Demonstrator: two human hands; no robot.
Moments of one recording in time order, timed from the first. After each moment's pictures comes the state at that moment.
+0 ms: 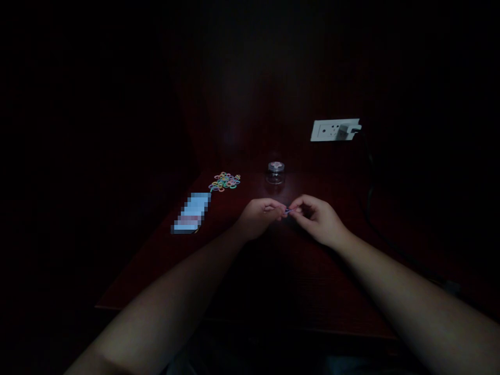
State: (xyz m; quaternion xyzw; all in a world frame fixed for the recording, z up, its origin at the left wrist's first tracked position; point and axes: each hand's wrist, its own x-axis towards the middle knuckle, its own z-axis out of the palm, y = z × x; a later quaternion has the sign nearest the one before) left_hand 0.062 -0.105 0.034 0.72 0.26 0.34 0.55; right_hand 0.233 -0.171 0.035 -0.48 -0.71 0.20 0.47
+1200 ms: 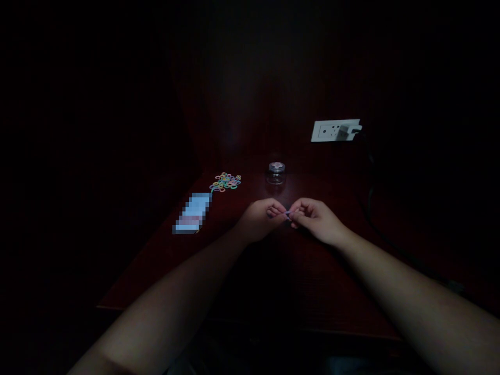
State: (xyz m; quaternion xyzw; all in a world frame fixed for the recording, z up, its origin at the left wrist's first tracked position) left_hand 0.061 -0.106 0.031 0.79 0.27 0.33 0.44; right_hand 0.231 -0.164 0.032 -0.49 -0.62 0.39 0.47
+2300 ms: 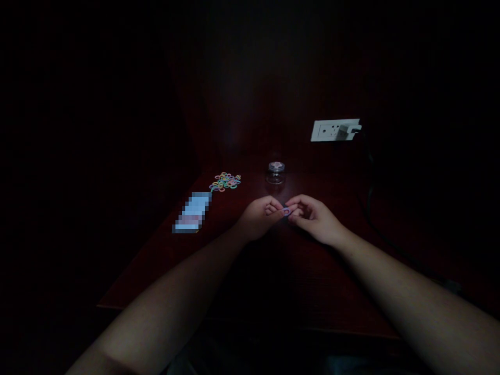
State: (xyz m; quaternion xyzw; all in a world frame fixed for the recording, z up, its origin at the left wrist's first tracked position) left_hand 0.064 -0.105 0.030 0.74 0.26 0.34 0.51; right_hand 0.230 -0.165 0.033 -0.44 -0.63 0.39 0.50
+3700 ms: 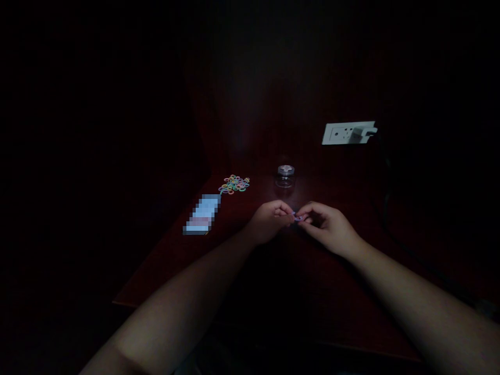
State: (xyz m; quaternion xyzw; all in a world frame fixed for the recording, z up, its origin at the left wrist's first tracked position) left_hand 0.064 -0.097 0.025 0.70 0.26 0.33 0.58; right_hand 0.229 -0.171 0.036 -0.47 -0.72 0.22 0.47
